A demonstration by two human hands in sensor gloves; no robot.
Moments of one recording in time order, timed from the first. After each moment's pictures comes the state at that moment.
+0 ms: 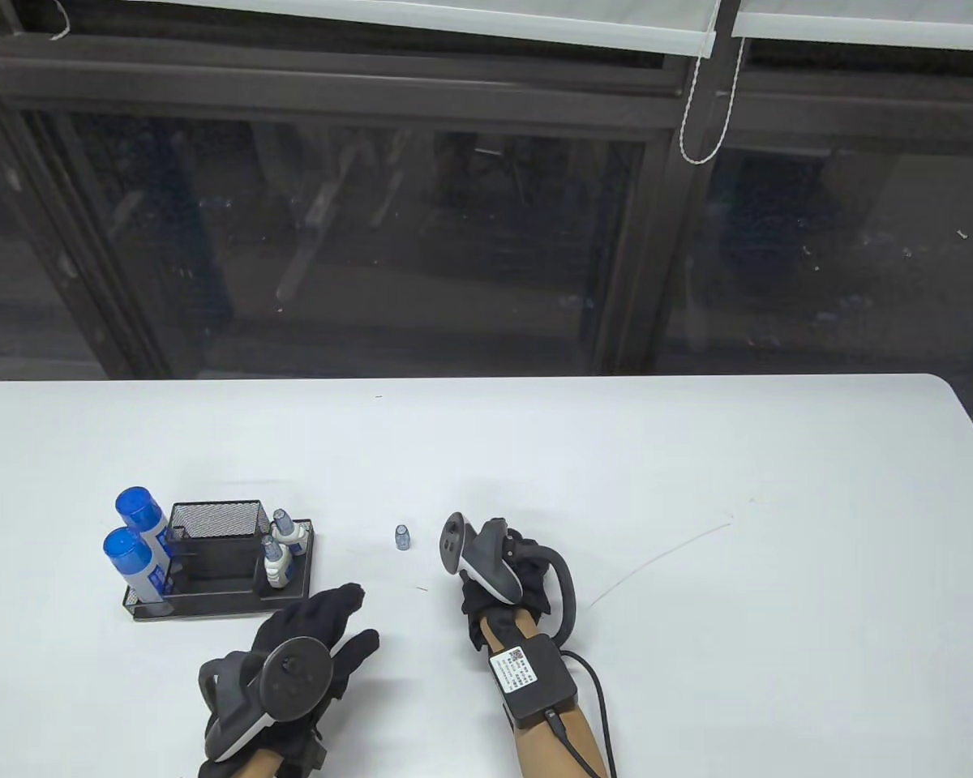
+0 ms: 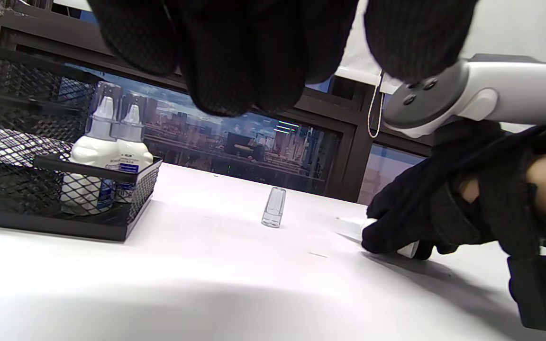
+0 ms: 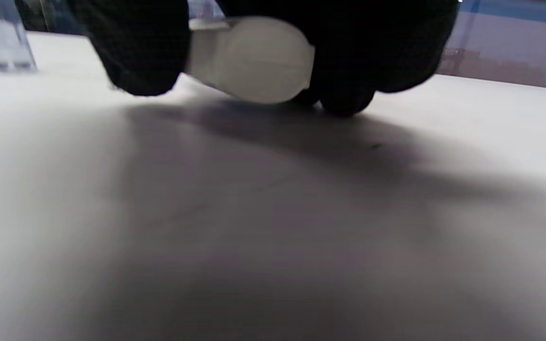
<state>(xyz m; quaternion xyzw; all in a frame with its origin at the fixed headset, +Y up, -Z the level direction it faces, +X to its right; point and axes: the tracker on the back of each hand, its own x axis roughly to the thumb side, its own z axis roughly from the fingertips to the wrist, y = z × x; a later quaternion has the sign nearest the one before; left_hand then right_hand) -0.214 -0.711 -0.261 0.09 -0.07 0.13 0.98 0.006 -0.763 -0.409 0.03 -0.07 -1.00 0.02</state>
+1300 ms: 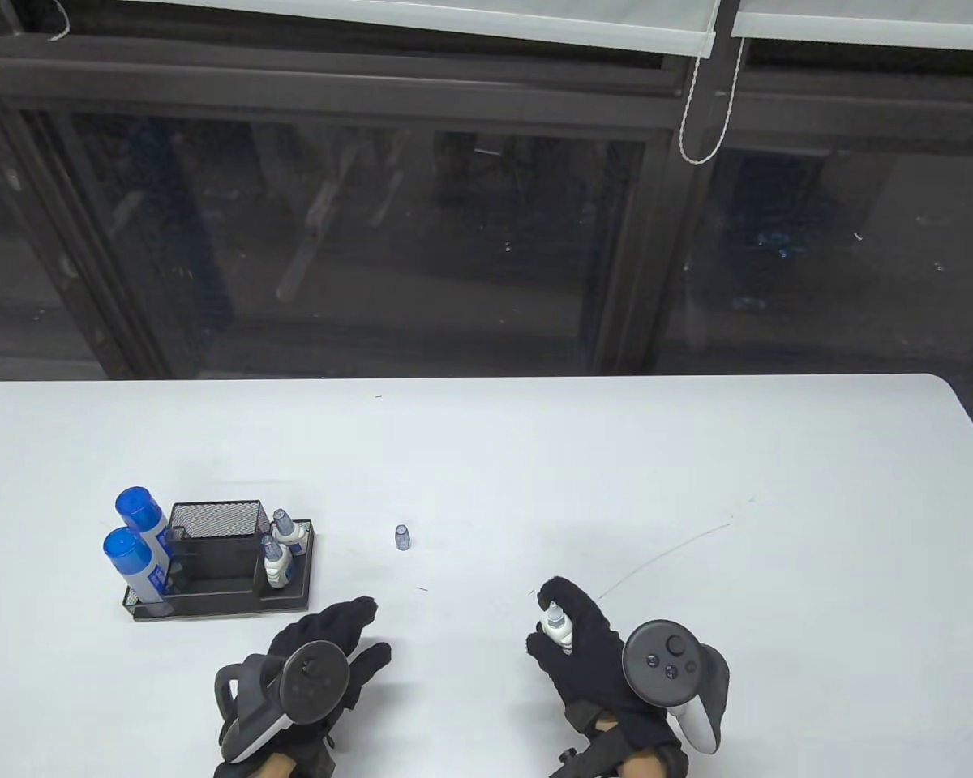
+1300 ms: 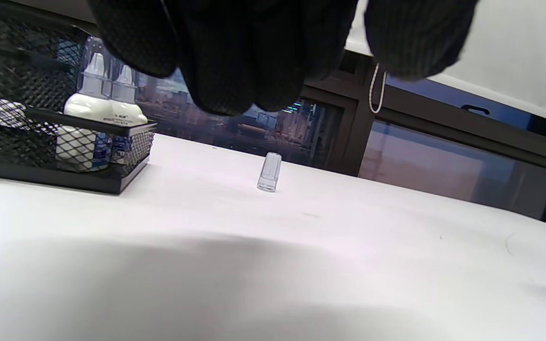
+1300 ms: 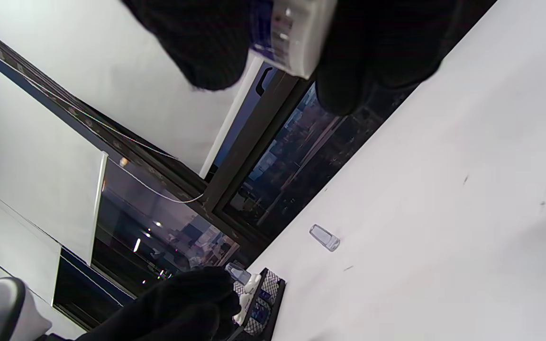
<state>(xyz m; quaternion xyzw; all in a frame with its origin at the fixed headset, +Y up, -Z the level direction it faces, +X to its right) -0.201 -0.719 -0.266 0.05 -0.07 0.14 0.99 0.129 -0.693 -0.266 -0.13 0.00 -0.87 -0.47</state>
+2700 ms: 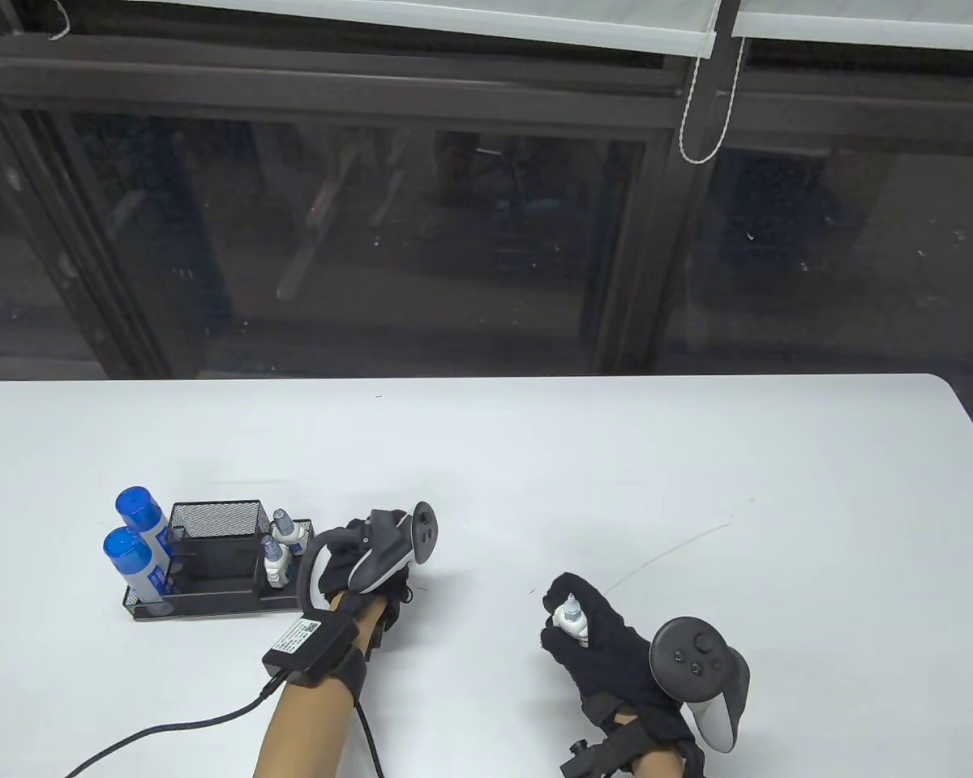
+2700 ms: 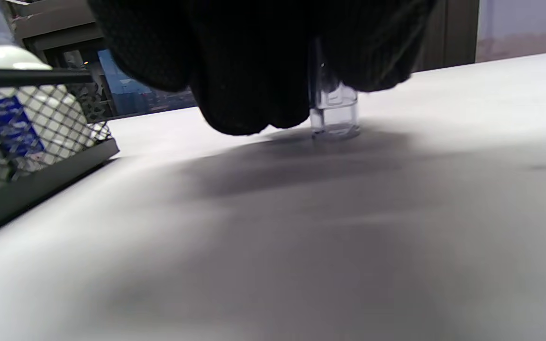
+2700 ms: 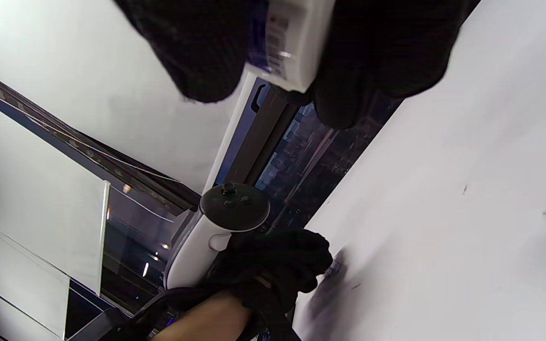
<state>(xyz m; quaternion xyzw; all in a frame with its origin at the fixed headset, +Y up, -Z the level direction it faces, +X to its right) -0.145 -0.754 -0.418 -0.04 0.04 -0.06 1.00 0.143 -0.694 -0.268 -0.11 0.01 -0.86 -0.51</state>
